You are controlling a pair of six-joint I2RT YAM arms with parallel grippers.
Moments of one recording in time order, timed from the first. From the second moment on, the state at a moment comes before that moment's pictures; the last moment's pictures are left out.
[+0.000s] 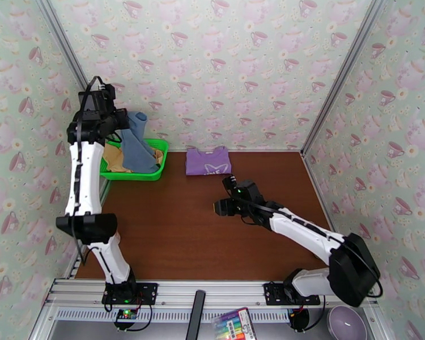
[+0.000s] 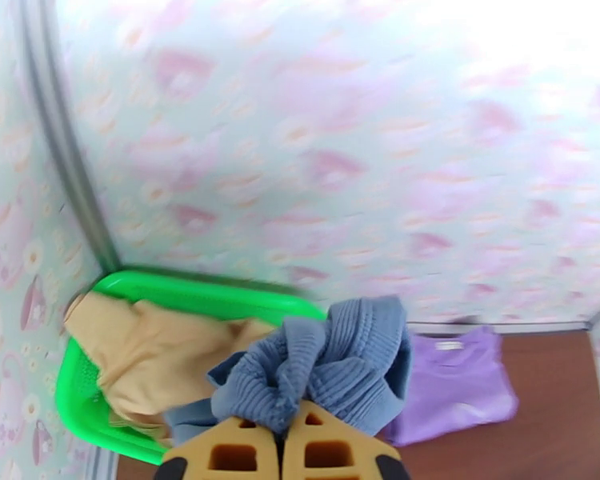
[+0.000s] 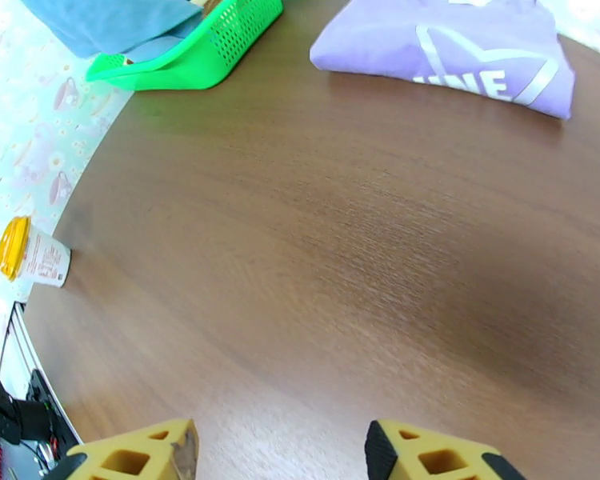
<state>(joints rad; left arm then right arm) 0.05 1.84 2.43 -0.96 0.09 -0.11 0.64 1.32 0.86 -0.22 -0.22 0.32</state>
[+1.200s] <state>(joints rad) -0.60 1.49 1.69 -1.05 0.38 -0.04 0.64 1.33 1.06 -0.10 -0.47 -0.59</state>
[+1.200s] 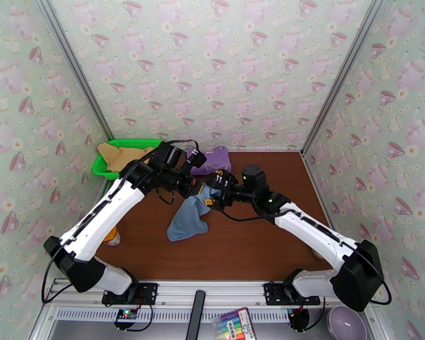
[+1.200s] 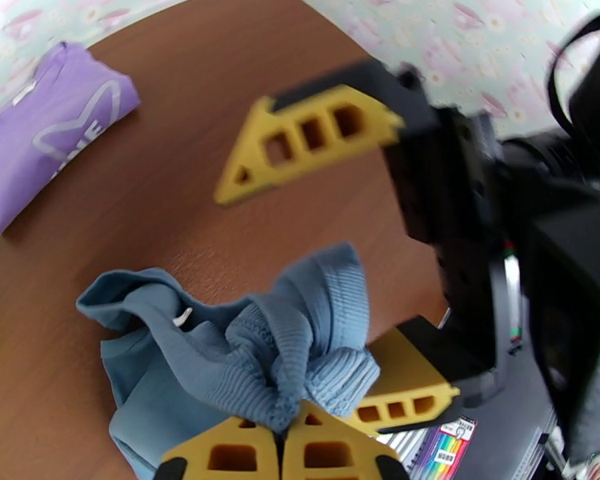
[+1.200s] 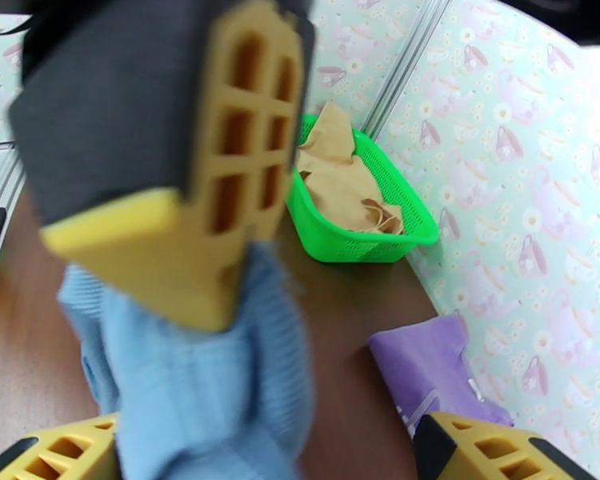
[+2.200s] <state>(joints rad) -0.75 1.28 1.22 -0.84 0.23 -0.05 0.59 1.27 0.73 -0.03 -0.29 -0.48</state>
